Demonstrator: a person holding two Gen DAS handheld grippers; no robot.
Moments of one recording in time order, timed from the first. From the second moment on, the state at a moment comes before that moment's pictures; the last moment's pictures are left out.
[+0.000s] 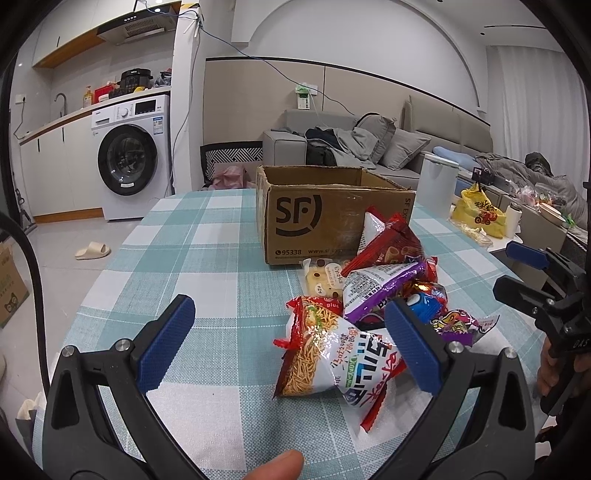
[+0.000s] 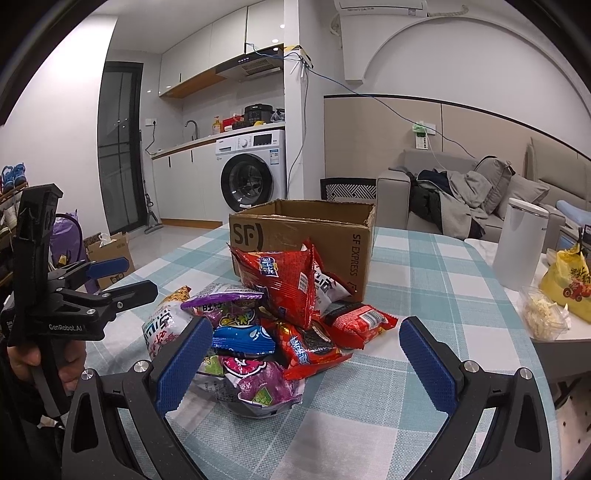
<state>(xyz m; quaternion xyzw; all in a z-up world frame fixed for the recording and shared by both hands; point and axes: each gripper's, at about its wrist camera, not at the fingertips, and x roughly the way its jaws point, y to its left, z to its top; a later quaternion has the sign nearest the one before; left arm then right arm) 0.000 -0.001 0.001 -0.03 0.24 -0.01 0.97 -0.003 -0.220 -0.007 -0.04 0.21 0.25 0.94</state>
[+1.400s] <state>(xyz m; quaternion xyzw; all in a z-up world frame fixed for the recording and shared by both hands) 0.036 -0.014 -0.030 -0.02 0.37 -0.09 0.93 0.033 -0.180 -0.055 -0.02 0.42 0.28 0.86</state>
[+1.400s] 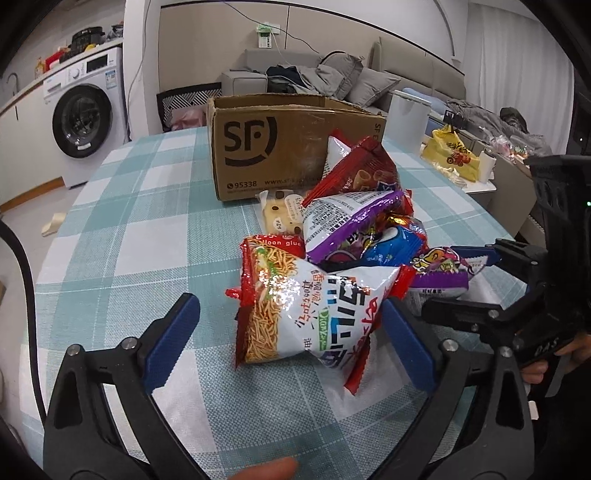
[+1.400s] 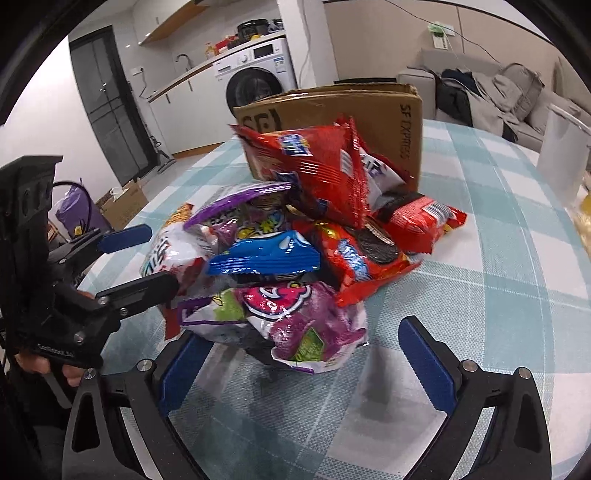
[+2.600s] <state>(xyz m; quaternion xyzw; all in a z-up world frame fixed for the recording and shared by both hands) 0.036 -0.006 -0.033 -0.08 0.39 -0.16 0.90 0.027 -0.213 -0.066 0.07 0.43 0.32 0.84</state>
